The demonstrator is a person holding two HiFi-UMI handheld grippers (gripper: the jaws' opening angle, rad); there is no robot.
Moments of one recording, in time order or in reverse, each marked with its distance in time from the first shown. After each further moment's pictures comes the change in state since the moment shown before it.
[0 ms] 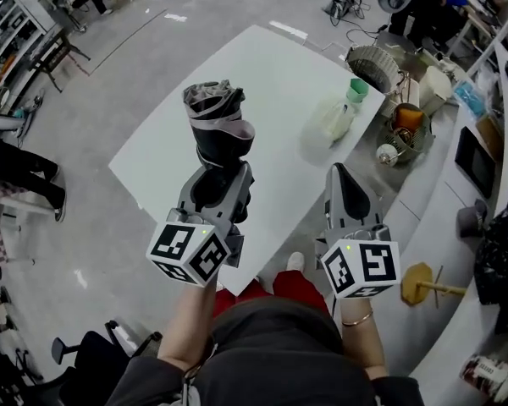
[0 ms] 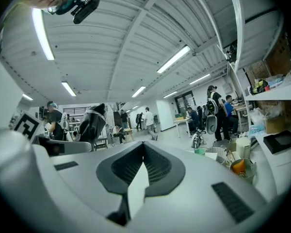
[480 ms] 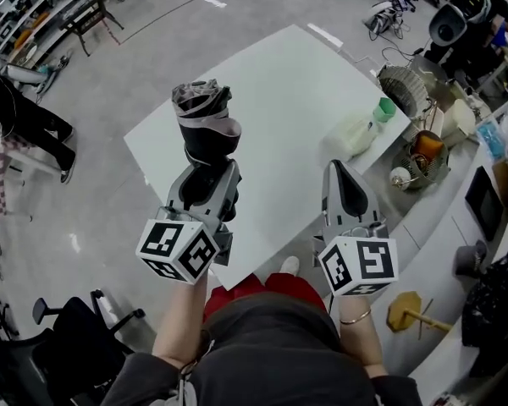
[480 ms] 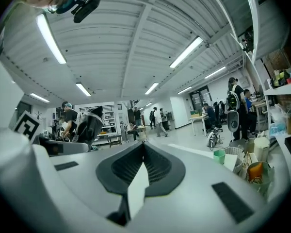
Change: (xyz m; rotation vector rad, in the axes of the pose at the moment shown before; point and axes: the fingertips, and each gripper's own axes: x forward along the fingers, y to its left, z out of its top) left arm -0.038 0.039 0.009 -0.004 -0.043 0.220; right arm 0.034 0.030 0.001 -0.017 0.030 0.190
